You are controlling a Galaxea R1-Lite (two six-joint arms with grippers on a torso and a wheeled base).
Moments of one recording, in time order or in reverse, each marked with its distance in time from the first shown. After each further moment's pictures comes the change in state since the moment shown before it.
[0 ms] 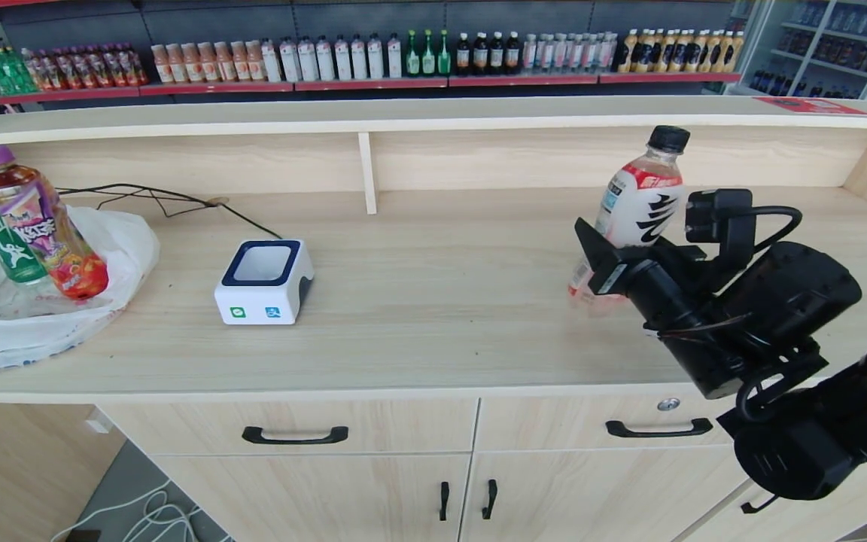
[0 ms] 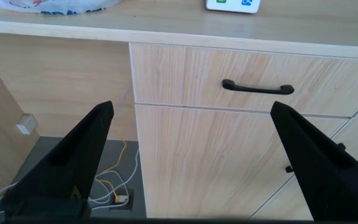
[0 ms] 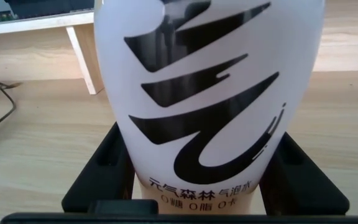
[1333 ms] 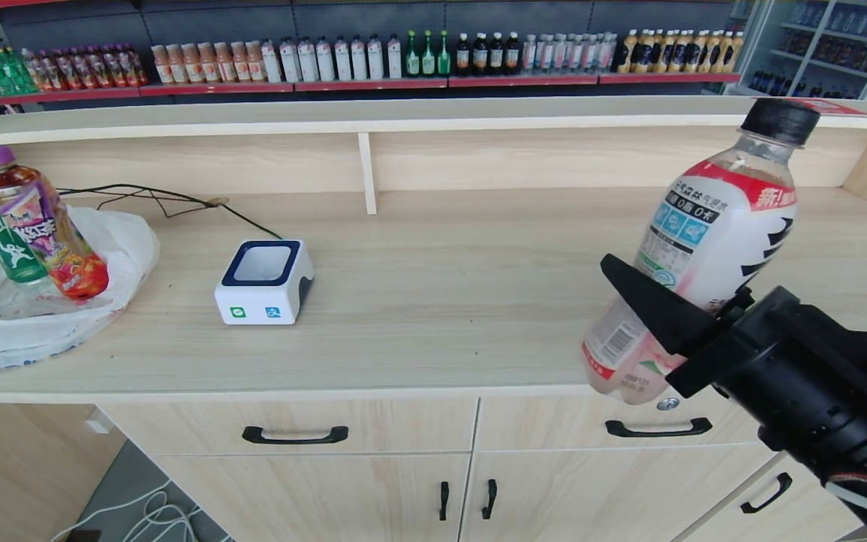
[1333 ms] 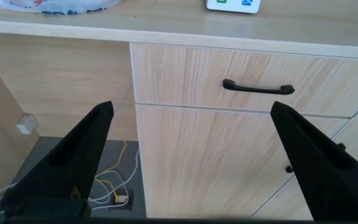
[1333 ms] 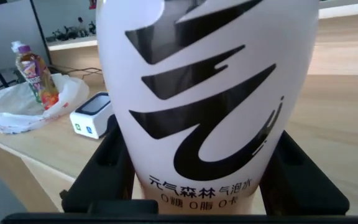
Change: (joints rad) left arm 0.000 0.000 0.000 0.000 0.000 0.000; right arm 0.264 -0.388 0.353 0.000 0.124 0.081
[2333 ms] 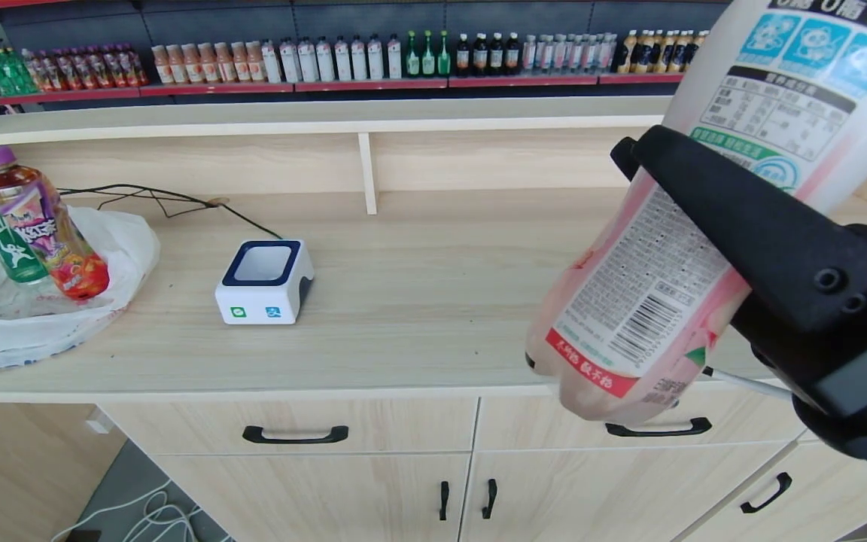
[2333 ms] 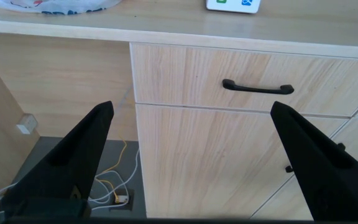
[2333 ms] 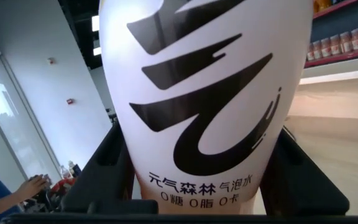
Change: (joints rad) left arm 0.000 0.000 0.000 0.000 0.000 0.000; right arm 0.180 -0.042 -0.197 0.000 0.229 0.282
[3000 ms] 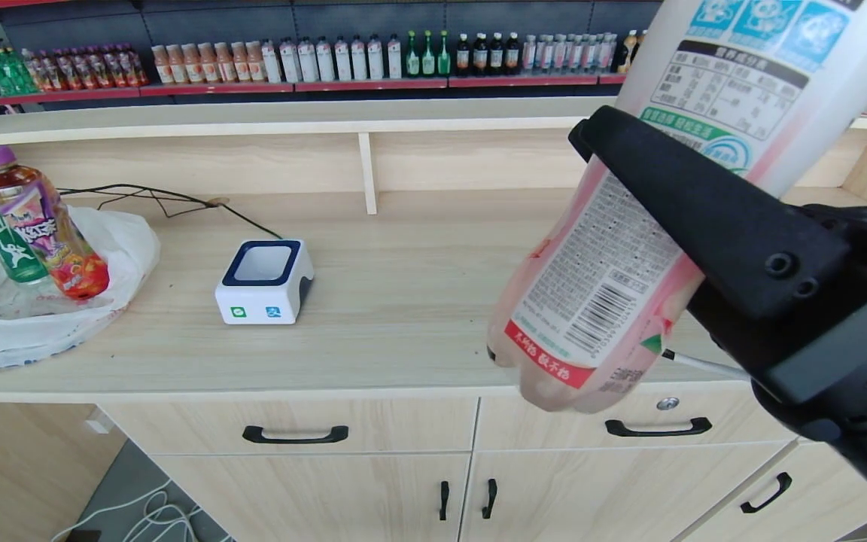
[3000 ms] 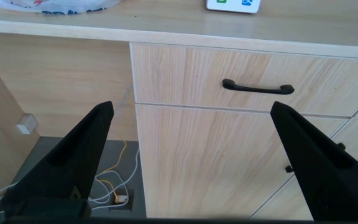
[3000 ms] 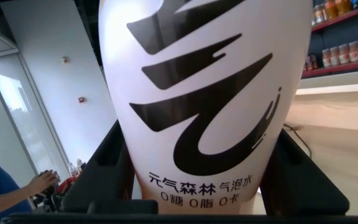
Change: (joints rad) left arm 0.000 0.000 0.000 0.000 0.000 0.000; right arm 0.018 0.054 -0.074 0.001 0.045 -0.003
